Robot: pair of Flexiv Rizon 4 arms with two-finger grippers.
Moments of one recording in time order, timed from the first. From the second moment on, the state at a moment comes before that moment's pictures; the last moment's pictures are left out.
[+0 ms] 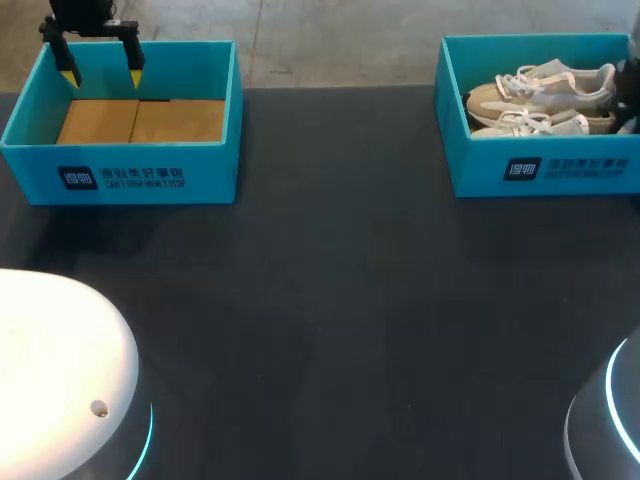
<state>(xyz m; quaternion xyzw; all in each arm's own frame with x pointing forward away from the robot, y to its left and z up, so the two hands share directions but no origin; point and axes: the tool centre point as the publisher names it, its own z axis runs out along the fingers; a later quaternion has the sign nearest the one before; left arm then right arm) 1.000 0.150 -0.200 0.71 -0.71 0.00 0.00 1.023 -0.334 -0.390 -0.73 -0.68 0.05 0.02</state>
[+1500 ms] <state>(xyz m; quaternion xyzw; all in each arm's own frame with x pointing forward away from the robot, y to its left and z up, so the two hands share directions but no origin) 1.000 0.150 -0.200 0.71 -0.71 0.00 0.00 1.038 -0.339 -0.223 -0.76 -0.65 0.06 -0.03</state>
